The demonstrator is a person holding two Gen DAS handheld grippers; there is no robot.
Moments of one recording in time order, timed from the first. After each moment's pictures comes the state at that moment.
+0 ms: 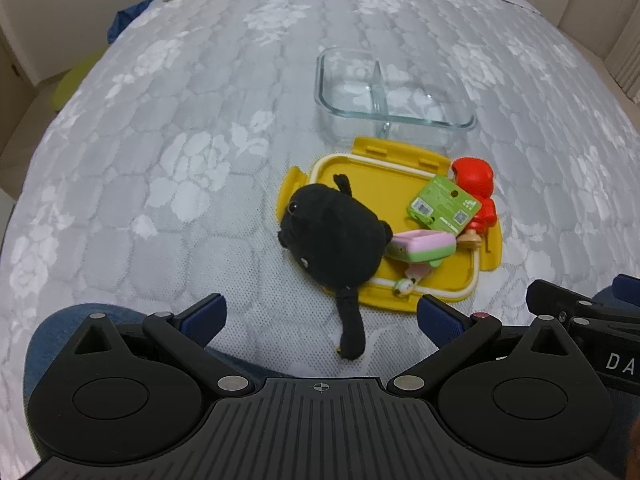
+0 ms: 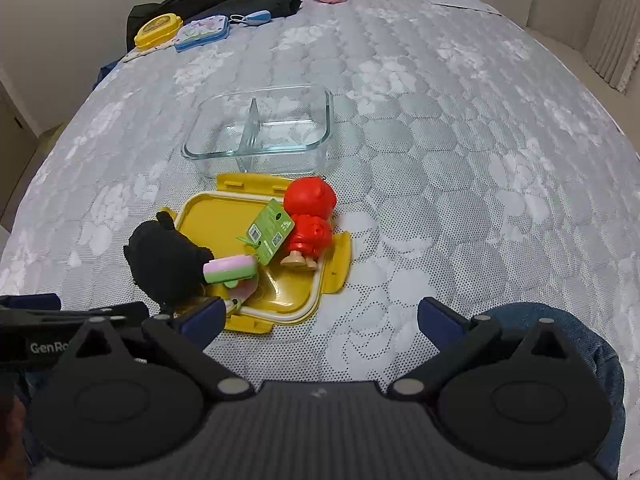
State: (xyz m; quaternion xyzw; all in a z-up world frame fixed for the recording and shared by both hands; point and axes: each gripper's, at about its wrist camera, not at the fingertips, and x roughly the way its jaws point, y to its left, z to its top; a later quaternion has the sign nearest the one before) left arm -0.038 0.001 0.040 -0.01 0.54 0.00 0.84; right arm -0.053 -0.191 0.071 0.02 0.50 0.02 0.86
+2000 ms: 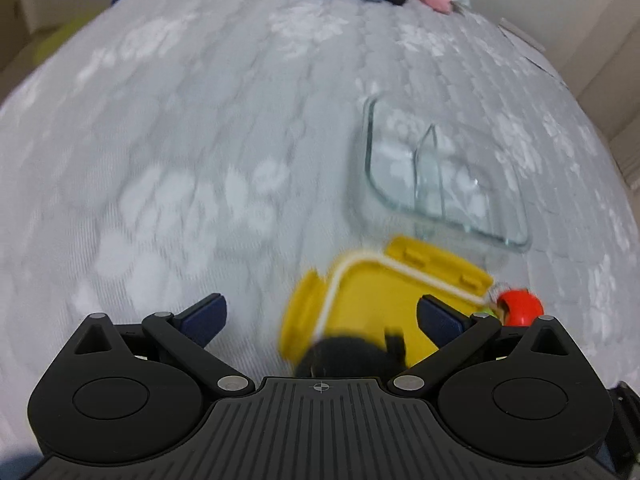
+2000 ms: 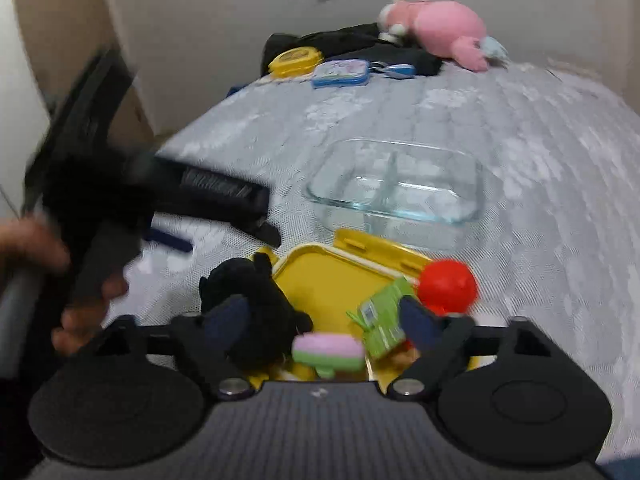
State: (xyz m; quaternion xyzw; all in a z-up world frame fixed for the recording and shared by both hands) left arm 0.076 0.055 -0.003 -0.13 0.50 0.00 0.85; right arm -0.016 -0.139 0.030 -0.02 0.39 0.23 0.89
